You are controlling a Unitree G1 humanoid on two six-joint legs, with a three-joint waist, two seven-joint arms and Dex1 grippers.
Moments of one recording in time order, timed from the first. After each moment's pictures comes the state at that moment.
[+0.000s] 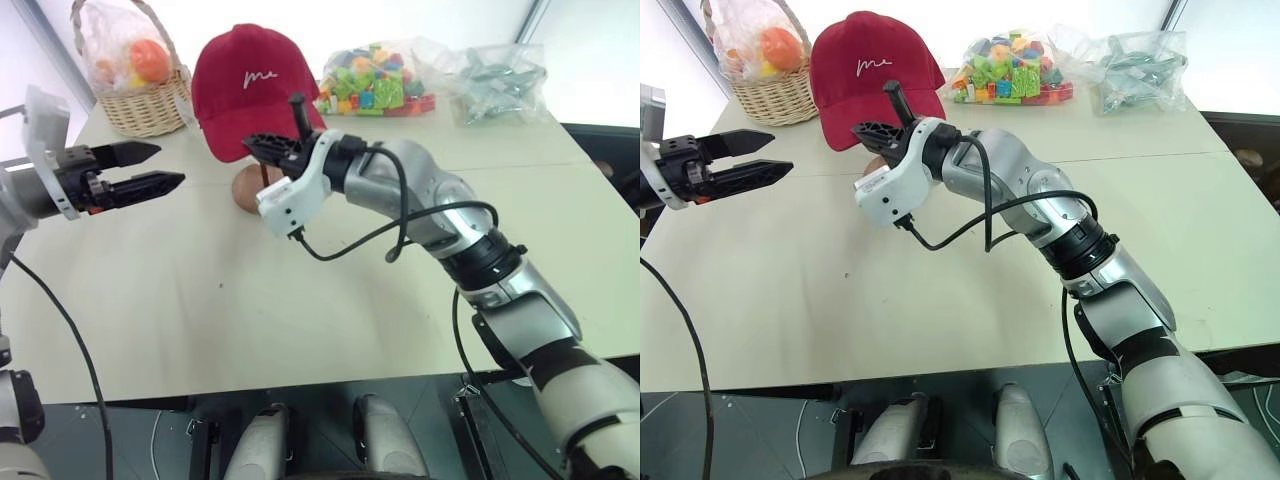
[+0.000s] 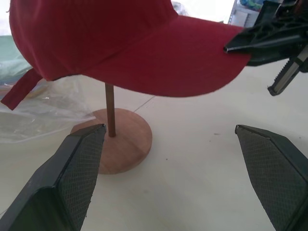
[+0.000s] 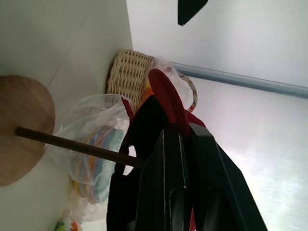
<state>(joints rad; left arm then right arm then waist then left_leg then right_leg) -0.62 0.99 0.30 0.16 -0.66 0.71 -1.15 -1.10 -0.39 0.51 0.12 -0.79 -0.31 0.55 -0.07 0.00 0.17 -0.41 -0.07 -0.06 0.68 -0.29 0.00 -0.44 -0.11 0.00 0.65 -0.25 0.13</state>
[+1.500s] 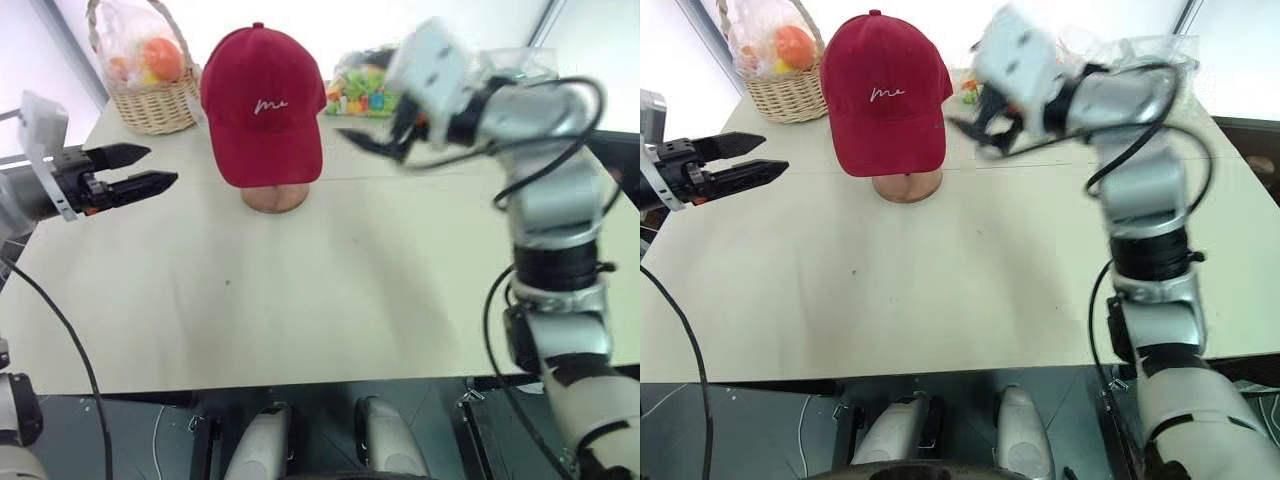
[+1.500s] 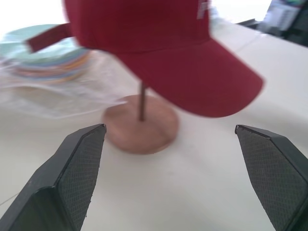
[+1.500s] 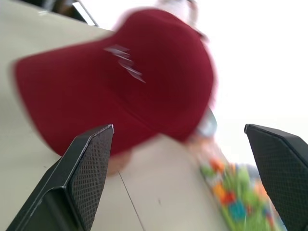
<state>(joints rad) -0.58 1.00 0.34 0.19 -0.61 0.67 -1.04 -1.06 -0.59 -0.05 -0.01 0.00 0.61 0.97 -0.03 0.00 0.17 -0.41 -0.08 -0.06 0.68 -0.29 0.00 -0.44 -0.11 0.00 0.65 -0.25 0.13</state>
